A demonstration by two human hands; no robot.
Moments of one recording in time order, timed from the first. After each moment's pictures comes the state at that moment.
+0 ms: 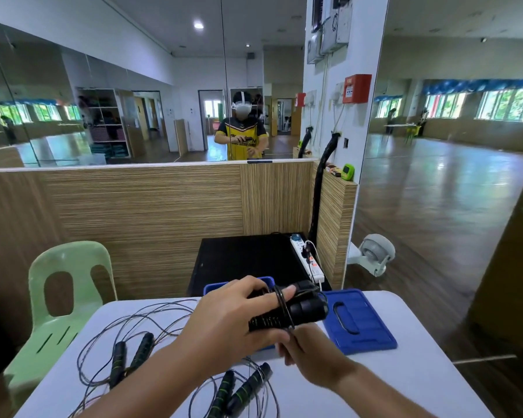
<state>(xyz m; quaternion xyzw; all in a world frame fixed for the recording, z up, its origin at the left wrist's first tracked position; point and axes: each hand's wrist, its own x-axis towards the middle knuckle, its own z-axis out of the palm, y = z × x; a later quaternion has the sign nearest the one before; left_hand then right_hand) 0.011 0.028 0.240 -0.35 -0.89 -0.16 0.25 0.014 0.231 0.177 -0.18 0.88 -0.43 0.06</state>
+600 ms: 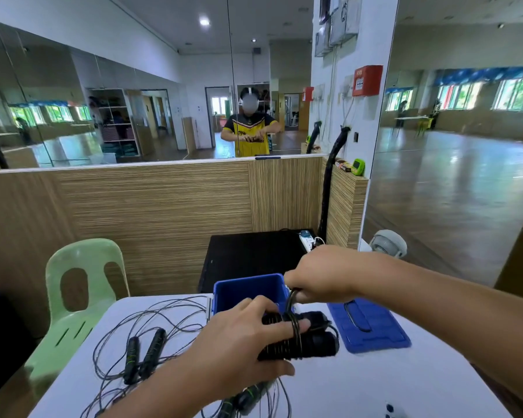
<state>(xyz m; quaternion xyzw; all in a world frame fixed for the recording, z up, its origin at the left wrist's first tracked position) 0.029 0.023 0.236 -0.36 -0.93 -0.04 0.10 -0.044 0.235 0.308 -0.40 0.89 0.21 0.02</state>
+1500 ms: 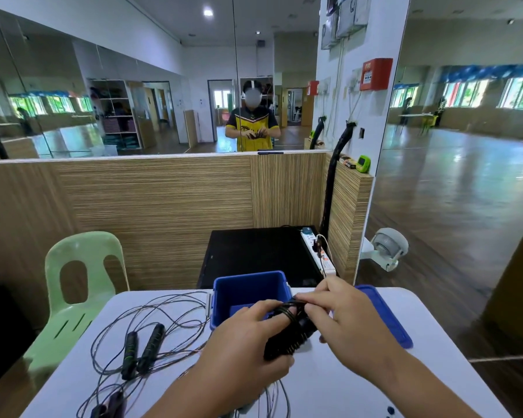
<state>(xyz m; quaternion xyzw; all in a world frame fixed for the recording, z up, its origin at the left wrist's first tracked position) 0.025 0.035 0.209 -0.28 -0.93 -0.20 0.10 0.015 0.246 0.225 -0.18 0.89 -0.40 -0.16</state>
